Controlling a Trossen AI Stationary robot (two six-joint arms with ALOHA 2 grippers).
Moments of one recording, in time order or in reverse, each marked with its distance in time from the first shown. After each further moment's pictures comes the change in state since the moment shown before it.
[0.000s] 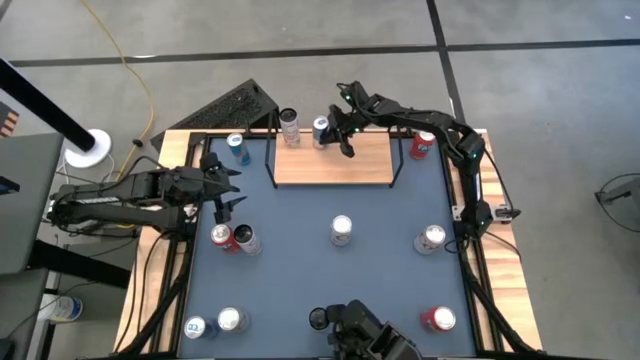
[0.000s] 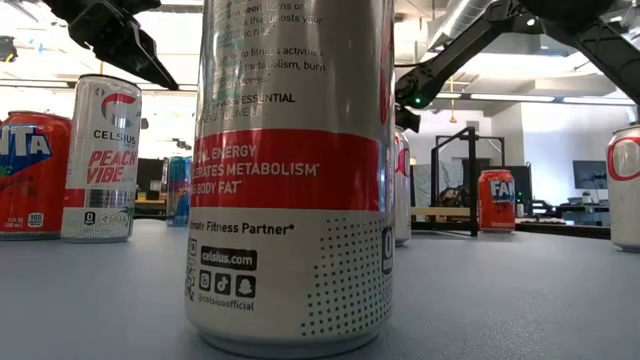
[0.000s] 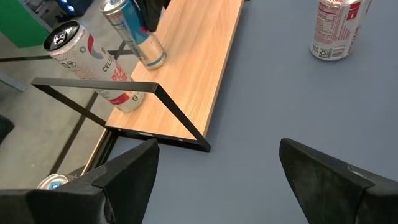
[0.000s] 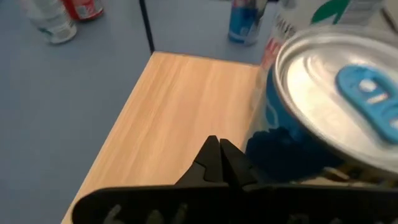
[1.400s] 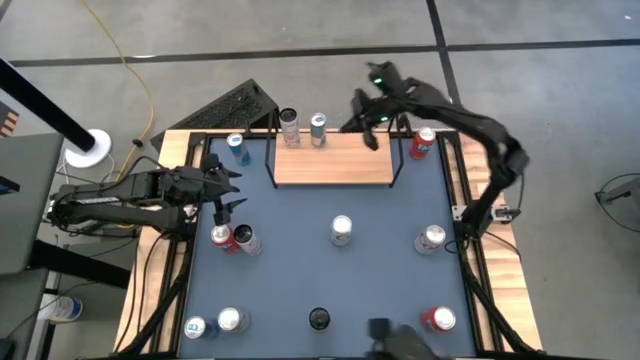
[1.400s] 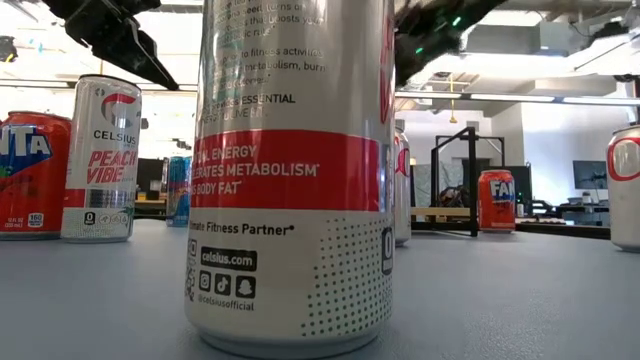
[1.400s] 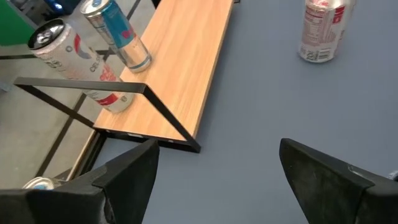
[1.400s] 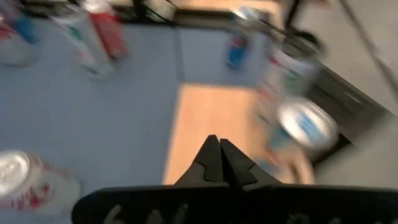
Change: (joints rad) left arm 0.000 0.000 0.000 -0.001 0.041 -0.017; right arm -0.009 -0.422 0.000 -0.397 0.163 0.088
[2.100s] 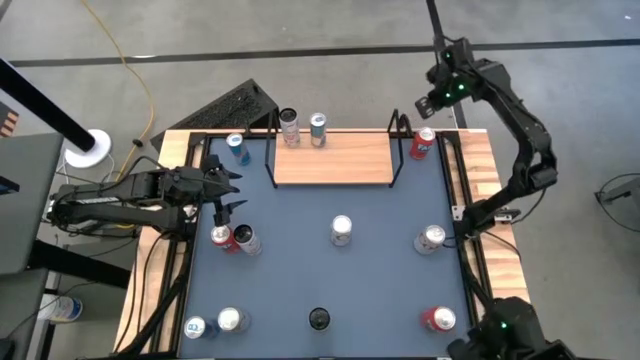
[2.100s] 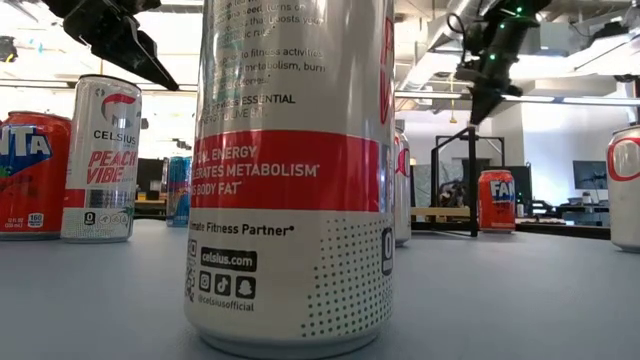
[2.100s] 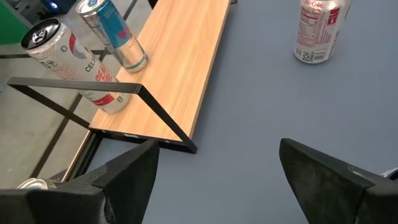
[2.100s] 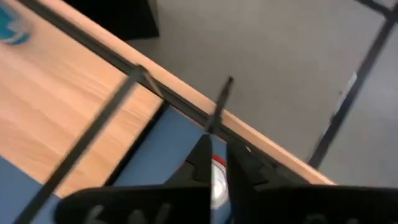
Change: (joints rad) left arm 0.000 0.000 0.000 0.000 0.015 -0.009; right arm -0.447 -0.164 -0.014 -0.427 0.522 0.372
